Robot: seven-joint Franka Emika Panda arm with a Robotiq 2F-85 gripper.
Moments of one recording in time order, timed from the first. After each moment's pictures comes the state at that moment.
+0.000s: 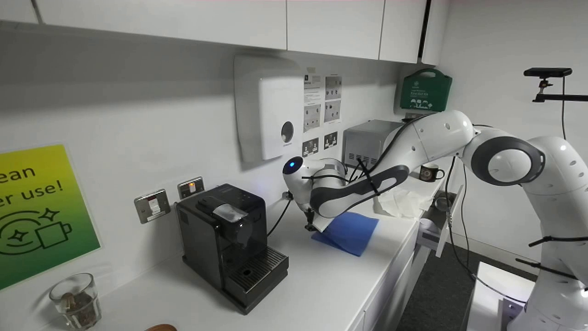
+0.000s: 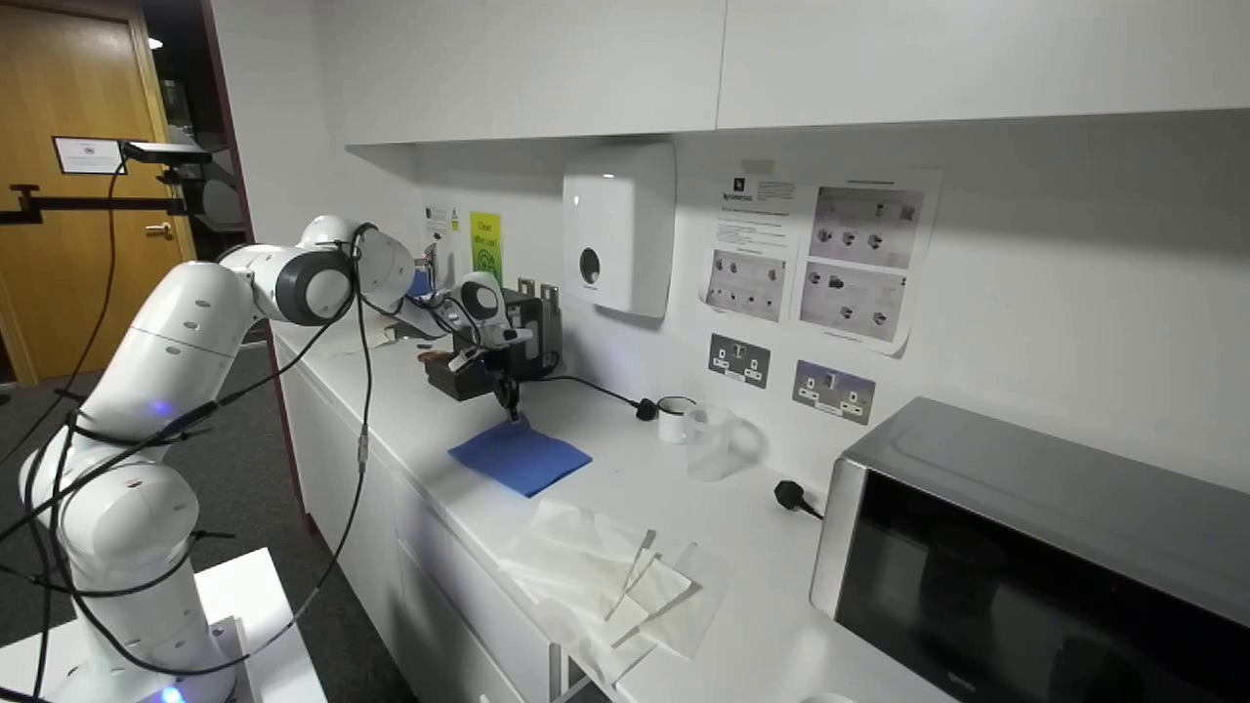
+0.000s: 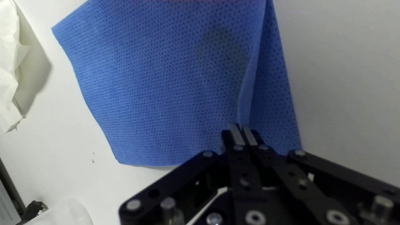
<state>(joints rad) 0.33 0.59 0.06 -1.47 -0.49 1.82 0.74</state>
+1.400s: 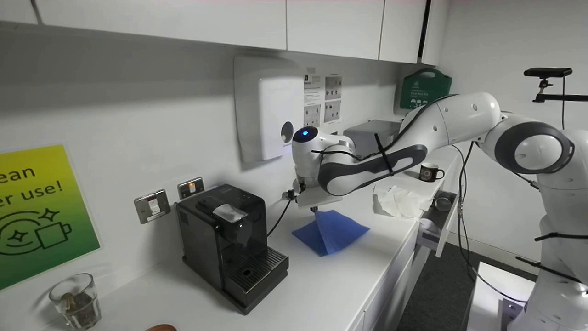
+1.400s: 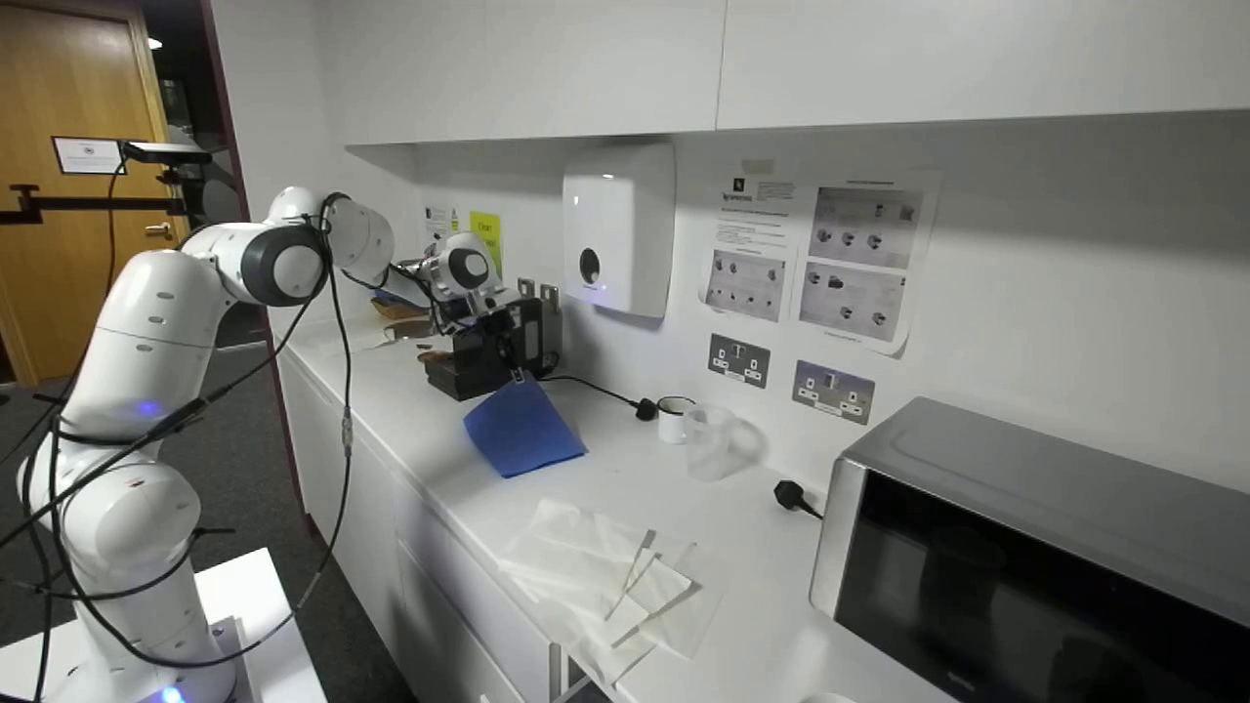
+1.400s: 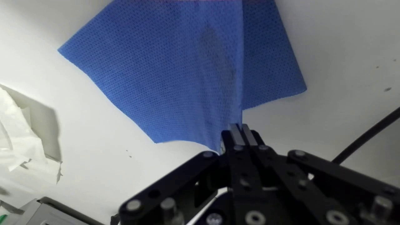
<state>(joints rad) 0.35 0.44 0.03 -1.52 -0.48 1.97 1.27</state>
